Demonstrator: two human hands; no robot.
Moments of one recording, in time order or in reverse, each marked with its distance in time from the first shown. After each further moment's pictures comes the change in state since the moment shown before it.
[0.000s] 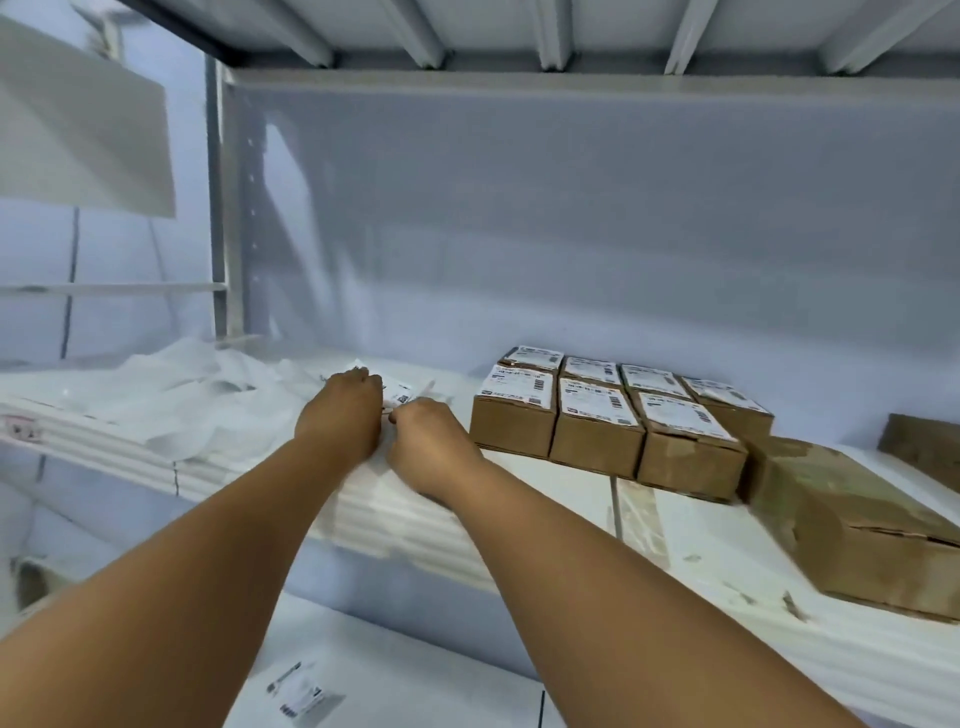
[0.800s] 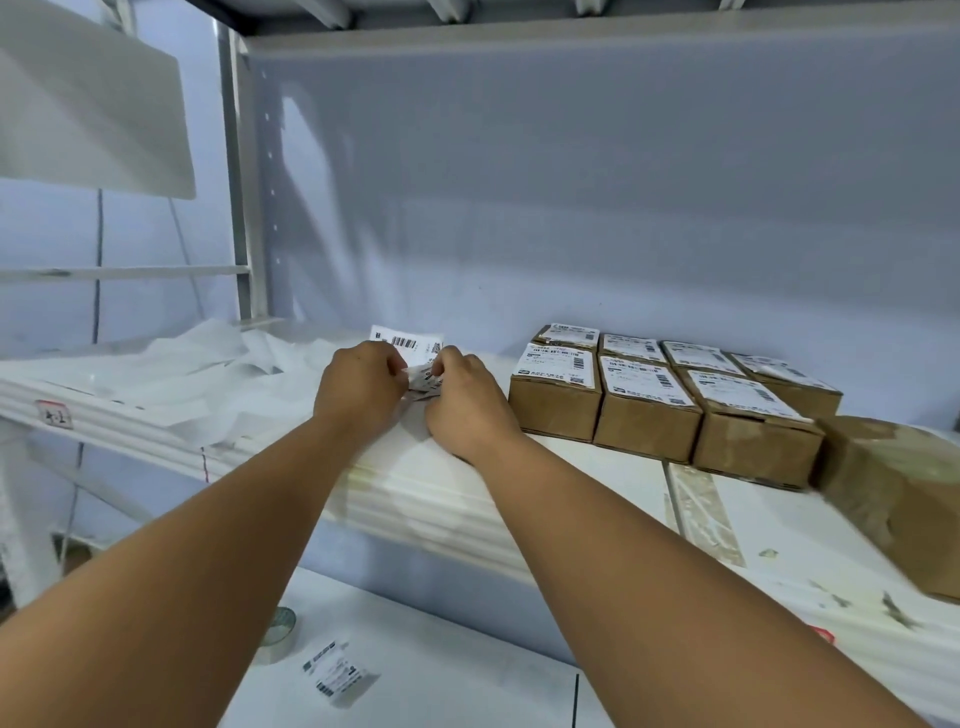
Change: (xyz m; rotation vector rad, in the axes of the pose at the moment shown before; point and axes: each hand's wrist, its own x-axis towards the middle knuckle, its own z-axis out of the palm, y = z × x) left_hand 0.001 -0.006 -0.007 -0.500 0.183 -0.146; right_hand 0.023 0.011 0.009 0.219 0.133 0.115
